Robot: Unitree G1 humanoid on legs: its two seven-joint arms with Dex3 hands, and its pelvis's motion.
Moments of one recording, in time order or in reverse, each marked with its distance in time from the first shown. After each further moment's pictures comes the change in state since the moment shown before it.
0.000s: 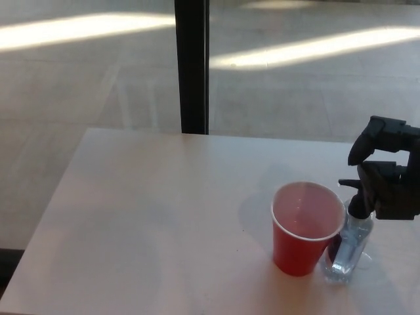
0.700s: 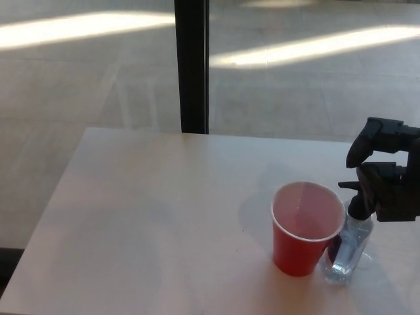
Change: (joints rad) left_arm 0.020 0.000 0.000 0.004 0.000 0.000 0.001; right_arm 0.001 -0.020 0.001 -0.055 -0.011 0.067 0.007
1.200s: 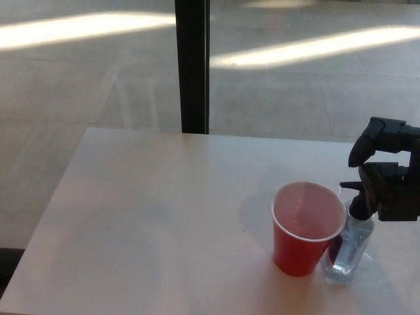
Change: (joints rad) left_arm 0.005 0.000 -0.001 0.009 -0.001 0.000 0.000; right_arm 0.001 0.002 -0.008 -0.003 -0.002 0.012 0.003
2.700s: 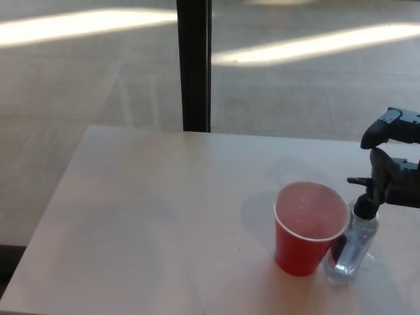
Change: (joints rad) left_arm 0.015 -0.009 0.015 0.003 0.000 0.000 0.001; right_arm -0.038 0.043 -0.100 0.013 0.063 0.144 -0.036
